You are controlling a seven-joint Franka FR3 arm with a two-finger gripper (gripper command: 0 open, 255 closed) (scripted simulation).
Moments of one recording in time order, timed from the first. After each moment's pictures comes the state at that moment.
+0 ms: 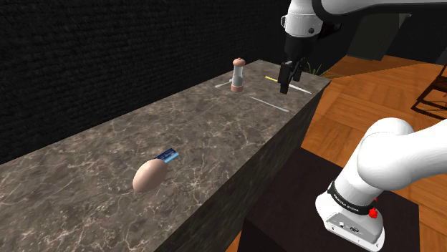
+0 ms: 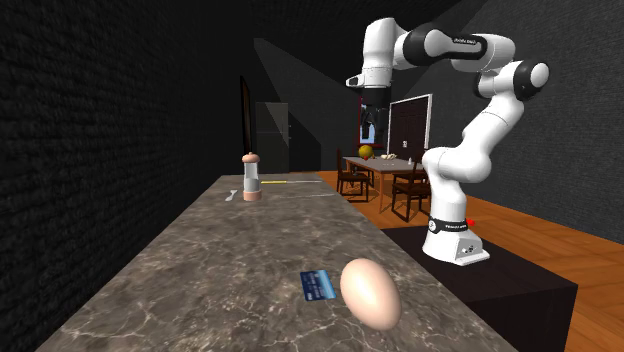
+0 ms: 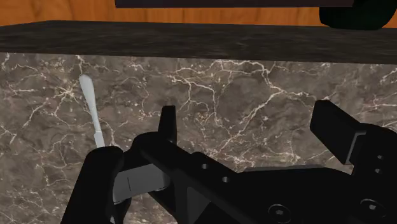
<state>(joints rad) -0.02 -0.80 0.06 -2.41 -0.08 1.60 0.01</state>
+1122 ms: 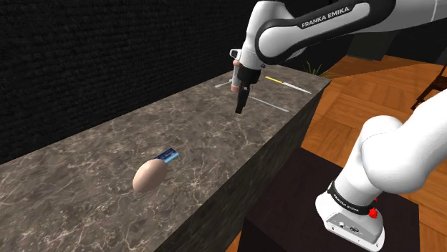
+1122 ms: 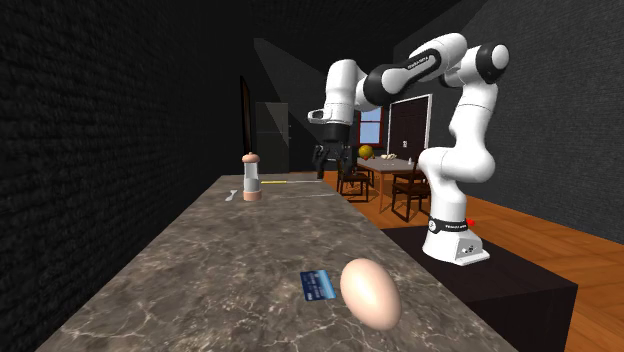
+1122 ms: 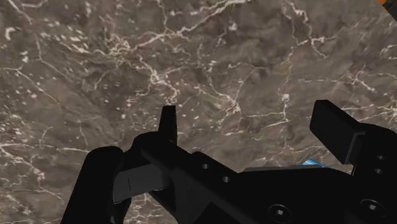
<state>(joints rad) 0.20 -0.40 -0.12 -2.45 0.08 2.19 -0.52</state>
